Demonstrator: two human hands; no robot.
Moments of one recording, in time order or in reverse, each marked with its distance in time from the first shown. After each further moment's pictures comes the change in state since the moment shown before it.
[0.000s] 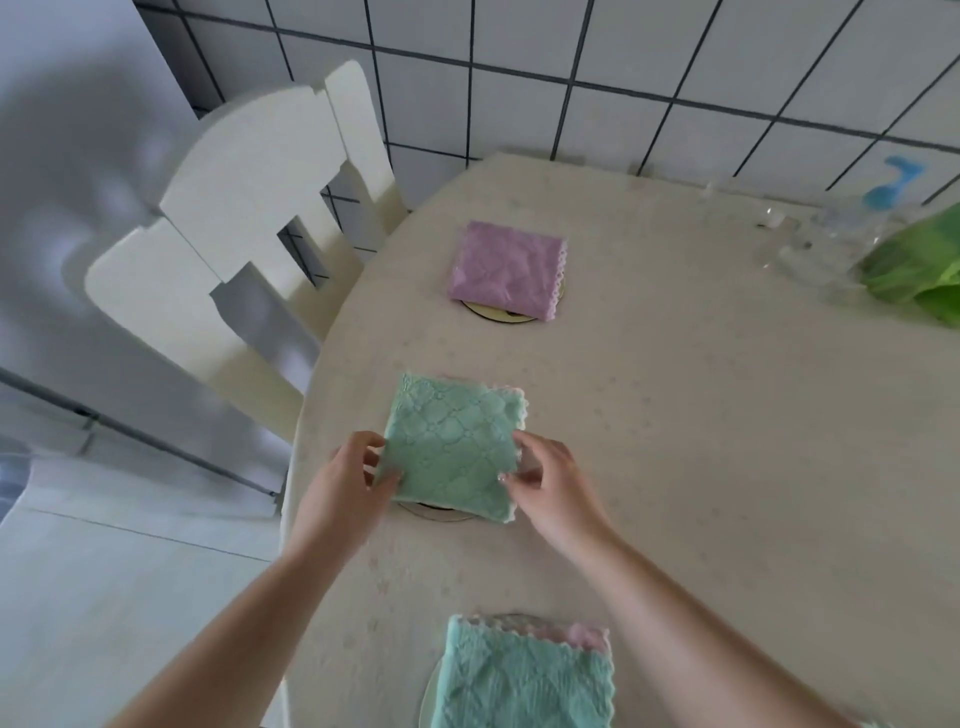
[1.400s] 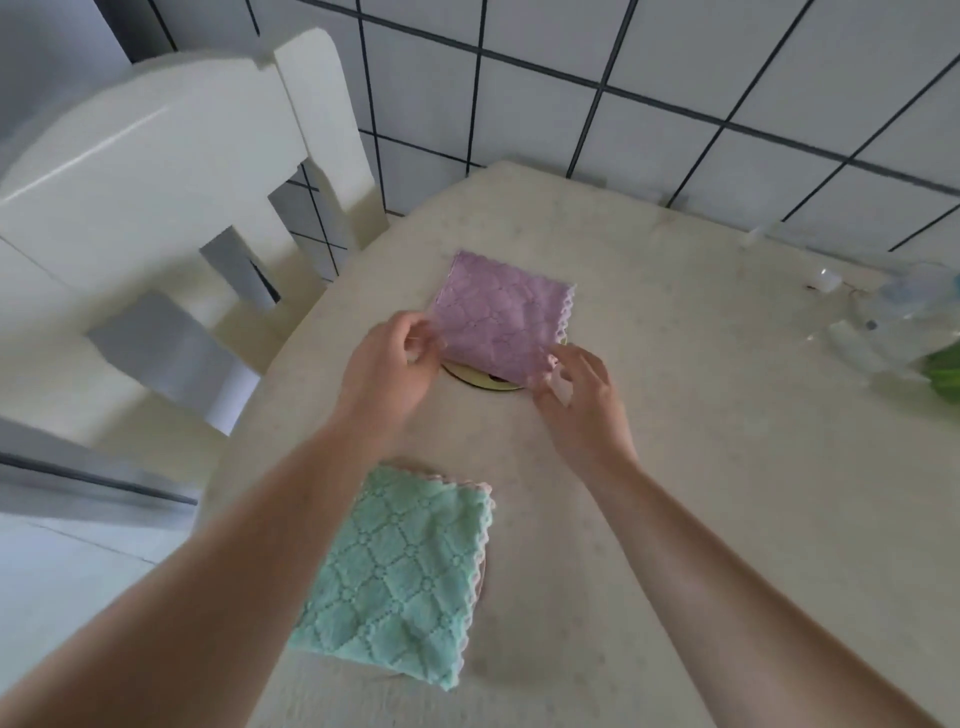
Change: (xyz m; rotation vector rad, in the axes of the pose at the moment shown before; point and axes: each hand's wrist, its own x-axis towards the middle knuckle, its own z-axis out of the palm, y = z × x) left_hand 0.178 0.108 0.037 -0.129 0.163 0.226; right_hand 0.169 -0.020 -0.075 -0.073 0.228 -0.158
